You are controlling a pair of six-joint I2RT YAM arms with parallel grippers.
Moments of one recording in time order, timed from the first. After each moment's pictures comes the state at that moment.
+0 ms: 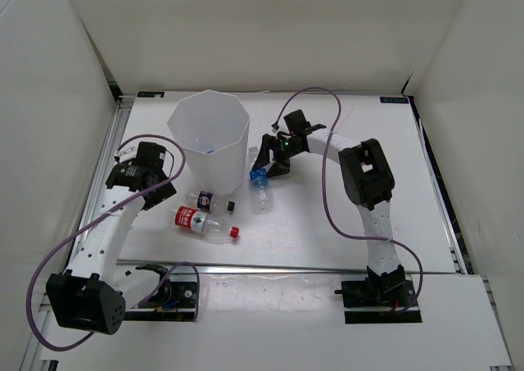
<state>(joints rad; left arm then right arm) -0.15 1.11 1.03 -1.13 -0.48 -0.69 0.48 2.26 1.66 -0.44 -0.74 0.56</state>
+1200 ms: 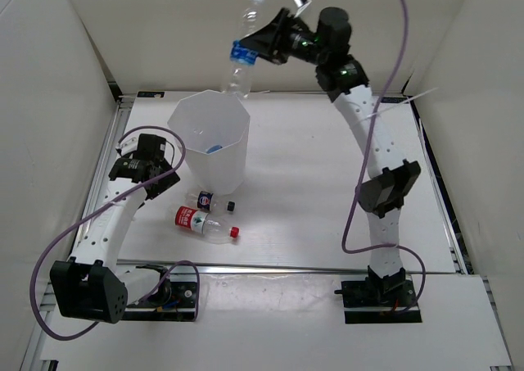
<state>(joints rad) -0.13 1.17 1.05 -0.99 -0.42 -0.72 0.44 2.09 2.51 -0.28 -0.66 0.96</state>
